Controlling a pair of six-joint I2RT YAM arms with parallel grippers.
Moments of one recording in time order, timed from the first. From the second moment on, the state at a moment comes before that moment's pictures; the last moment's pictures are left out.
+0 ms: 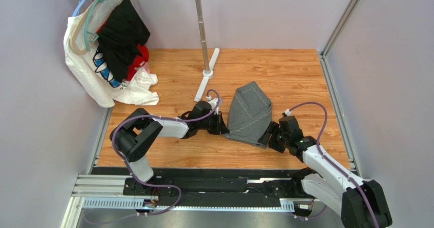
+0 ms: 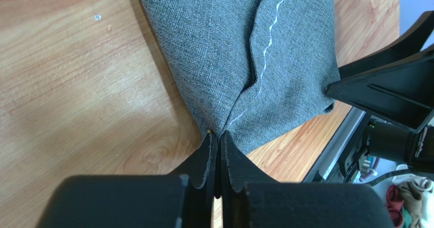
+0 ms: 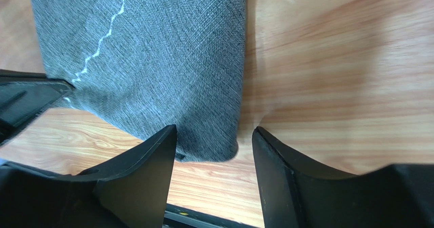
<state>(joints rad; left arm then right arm) -0.74 1.72 0.70 0.39 0.35 -0.66 0.38 0.93 0.35 -0.33 -0.10 0.81</state>
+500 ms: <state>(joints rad) -0.65 1.73 0.80 0.08 0.46 -0.63 0.58 0.77 0.47 -0.36 0.00 0.52</state>
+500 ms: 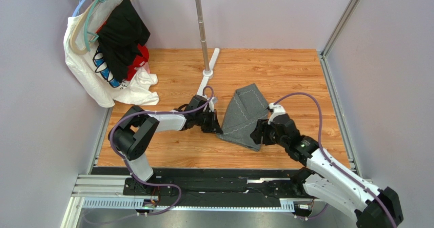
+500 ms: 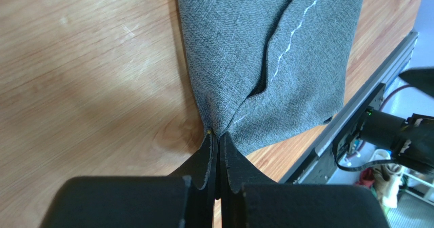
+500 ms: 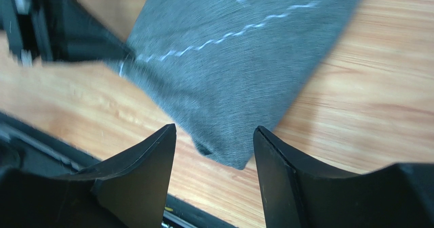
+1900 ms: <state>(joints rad) -0.52 1.86 1.04 -0.42 0.68 -0.45 1.18 1.53 0.67 0.00 0.43 0.22</state>
